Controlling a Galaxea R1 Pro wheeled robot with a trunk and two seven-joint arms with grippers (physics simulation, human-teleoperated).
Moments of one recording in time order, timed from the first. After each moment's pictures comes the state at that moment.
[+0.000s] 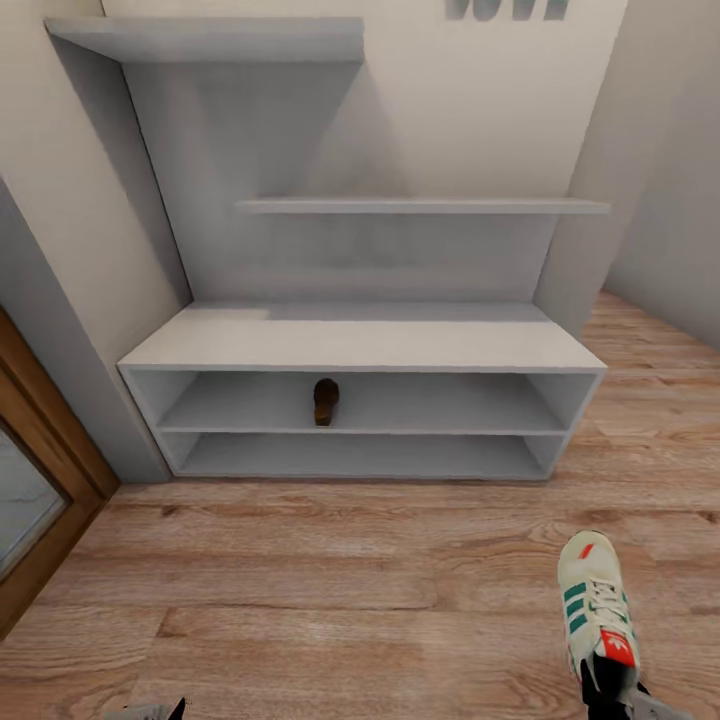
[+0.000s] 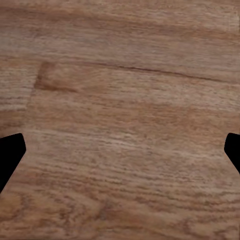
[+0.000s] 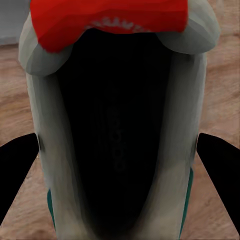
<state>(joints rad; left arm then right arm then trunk) -0.13 0.15 0.31 -0.49 0.02 -0.40 -0.30 -0.17 -0.14 -0.38 -0.47 -0.08 -0.63 0.04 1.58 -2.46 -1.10</state>
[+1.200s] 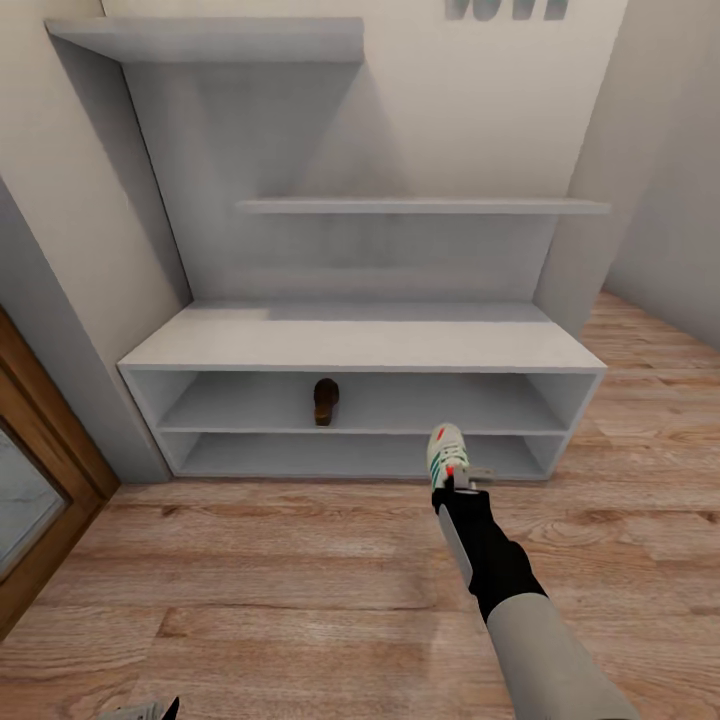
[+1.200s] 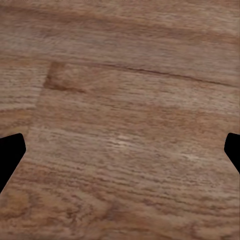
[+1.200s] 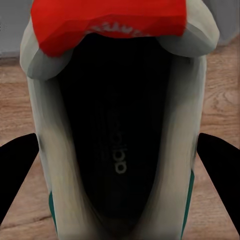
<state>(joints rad) -0.13 0.15 0.34 -0.49 0.03 -0.40 -0.31 -0.70 0.17 -0.03 -0.85 0.04 0.59 -0.38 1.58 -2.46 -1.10</state>
